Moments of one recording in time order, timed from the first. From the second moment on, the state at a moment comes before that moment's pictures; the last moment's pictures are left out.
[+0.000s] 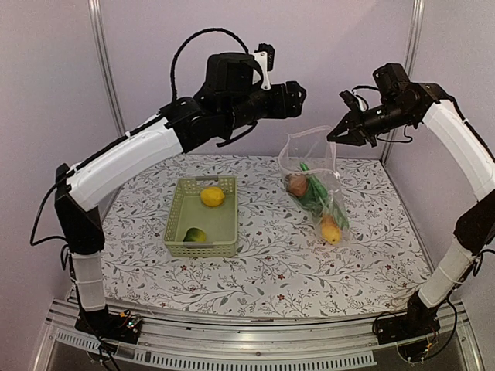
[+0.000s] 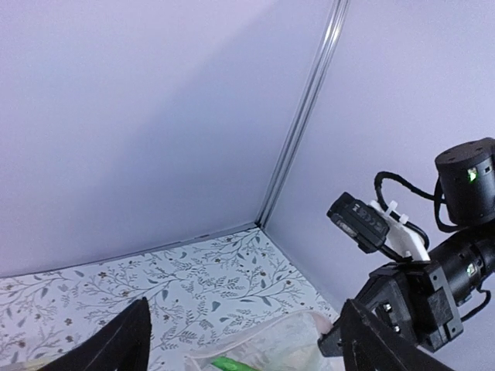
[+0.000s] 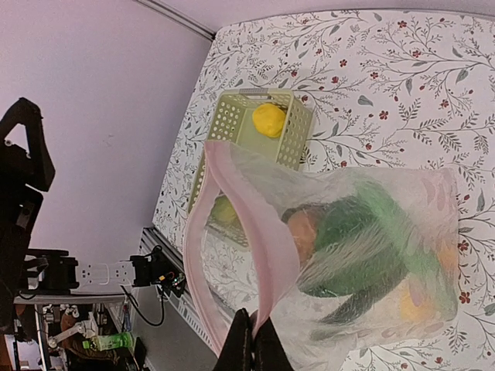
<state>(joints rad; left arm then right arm) -1.00 2.01 2.21 -0.27 -0.33 -0.31 0.34 1.65 1.96 -1.13 -0.64 0.40</state>
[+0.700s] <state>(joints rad) -0.93 1.95 2.03 -0.66 -0.06 -0.53 0.34 1.66 1.83 -1.03 -0.69 0.42</state>
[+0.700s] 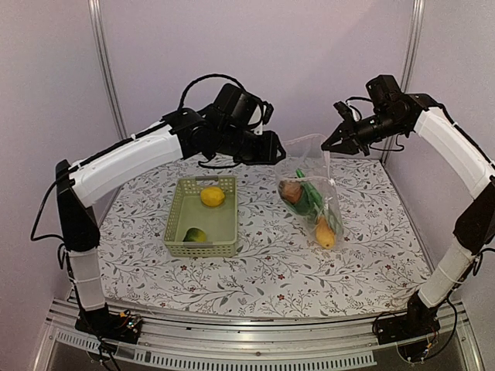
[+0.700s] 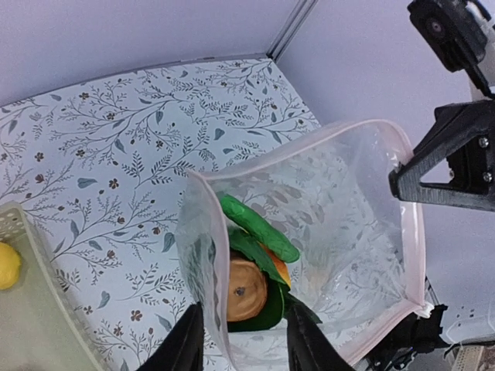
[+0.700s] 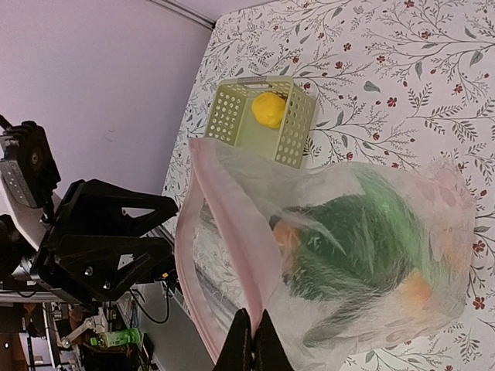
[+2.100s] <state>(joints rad) -0.87 1.83 1.87 -0.47 -0.03 -0.40 0.34 1.64 1.83 -1.02 -0.64 0.42</state>
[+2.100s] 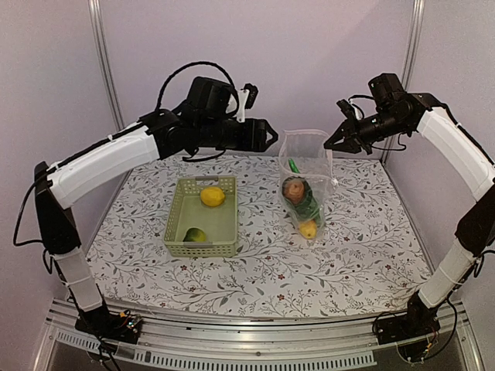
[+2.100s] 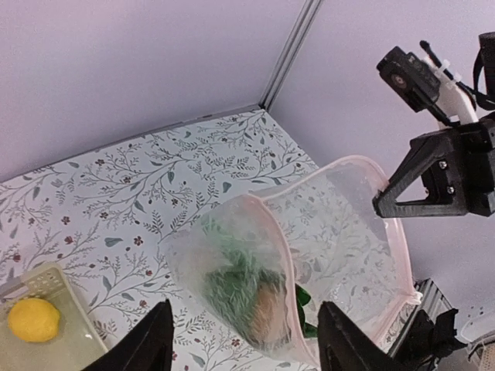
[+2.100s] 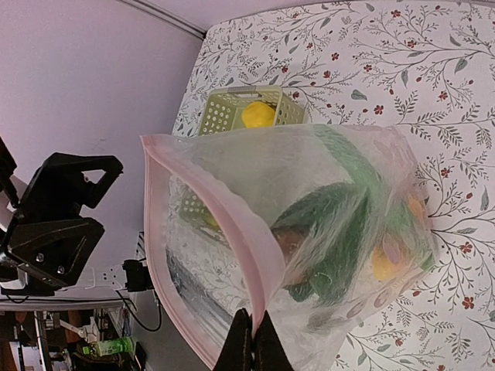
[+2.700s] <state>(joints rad) -0.75 1.56 1.38 -0.70 -0.16 -0.42 0.34 1.64 1.83 -1.02 -0.66 0.43</state>
